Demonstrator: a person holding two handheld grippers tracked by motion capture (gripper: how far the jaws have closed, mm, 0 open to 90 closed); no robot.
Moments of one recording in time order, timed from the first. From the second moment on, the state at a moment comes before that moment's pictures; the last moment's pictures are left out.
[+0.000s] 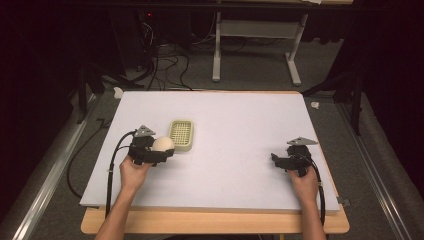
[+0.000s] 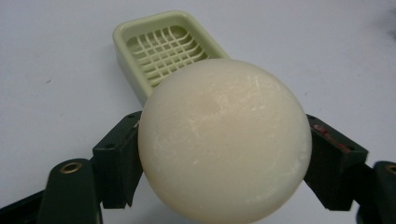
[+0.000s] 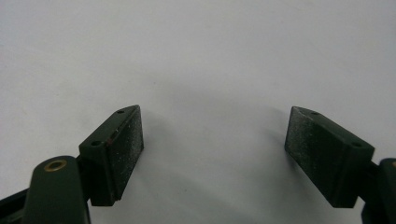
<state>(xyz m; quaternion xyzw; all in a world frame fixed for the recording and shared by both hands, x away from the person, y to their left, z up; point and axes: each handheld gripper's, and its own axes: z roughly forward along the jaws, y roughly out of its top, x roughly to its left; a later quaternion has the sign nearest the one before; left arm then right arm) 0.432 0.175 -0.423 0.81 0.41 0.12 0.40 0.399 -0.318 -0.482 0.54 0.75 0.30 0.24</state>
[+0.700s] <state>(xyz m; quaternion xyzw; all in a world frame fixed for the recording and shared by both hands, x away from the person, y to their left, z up) 0.452 0.148 -0.411 0.82 0.39 0.12 0.39 0.399 -0.319 -0.482 0.54 0.75 0.30 0.24</state>
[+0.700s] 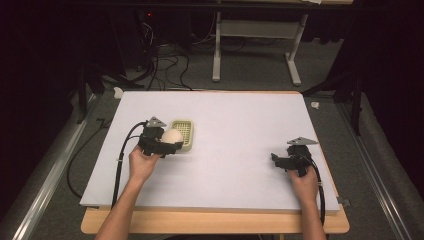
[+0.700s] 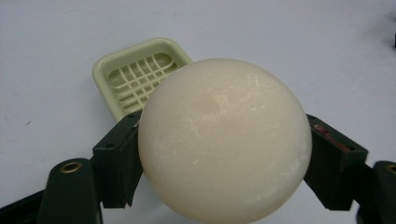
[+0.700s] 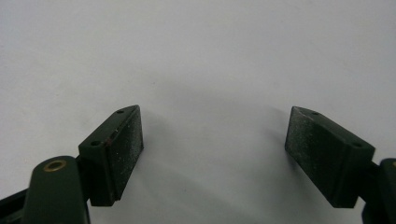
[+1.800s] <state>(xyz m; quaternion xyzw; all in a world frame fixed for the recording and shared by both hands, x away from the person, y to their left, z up) 0.499 0.123 -0.422 0.83 0.42 0.14 0.35 0.399 -0.319 -0.482 0.54 0.75 0.30 0.24</state>
